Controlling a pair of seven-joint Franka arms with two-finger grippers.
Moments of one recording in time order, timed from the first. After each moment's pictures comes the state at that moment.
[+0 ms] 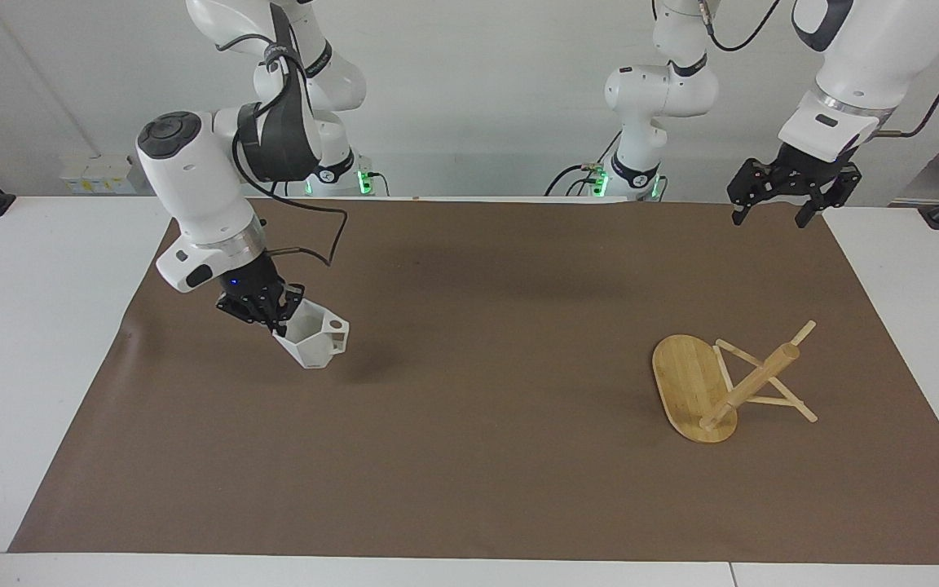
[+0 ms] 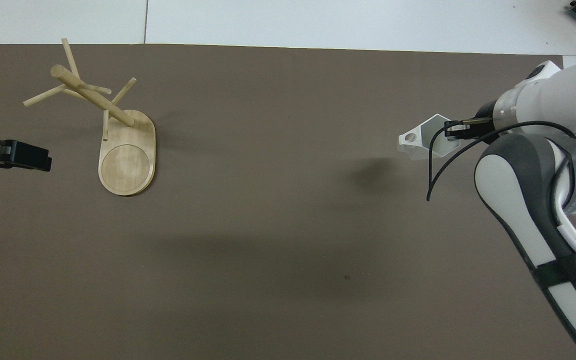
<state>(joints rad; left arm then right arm) -0.13 -0.05 0.03 -1.59 0.01 1.58 0.02 -0.08 0.16 0.18 -1.75 0.07 2.04 0.02</state>
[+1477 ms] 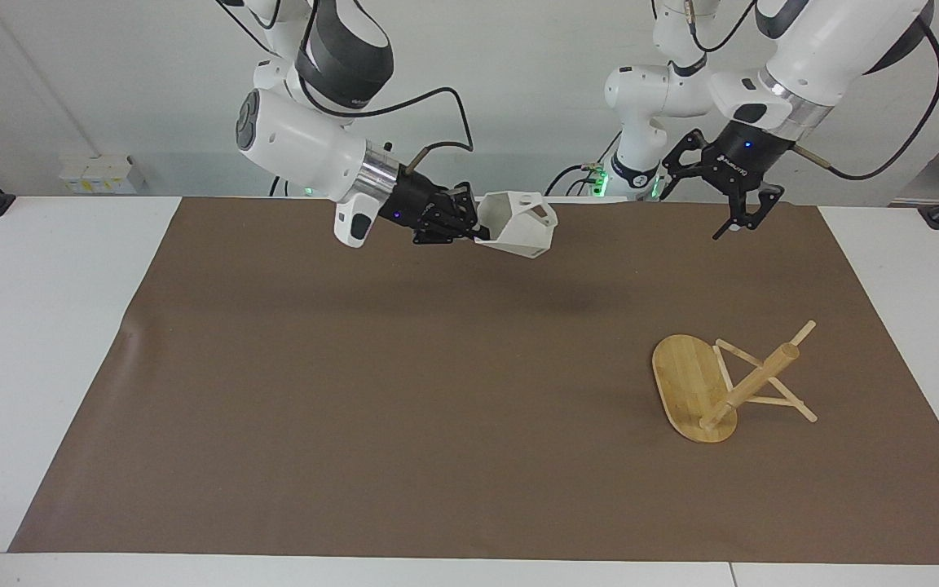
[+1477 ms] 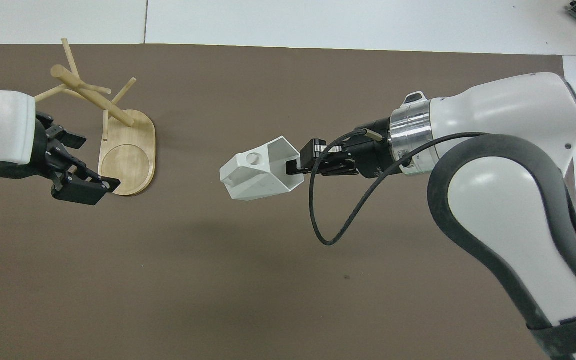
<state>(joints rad) -0.18 -0.05 -0.04 -1.61 -0.26 1.63 0.73 -0.07 0.13 0.44 -1.72 0.92 1.96 0.07</state>
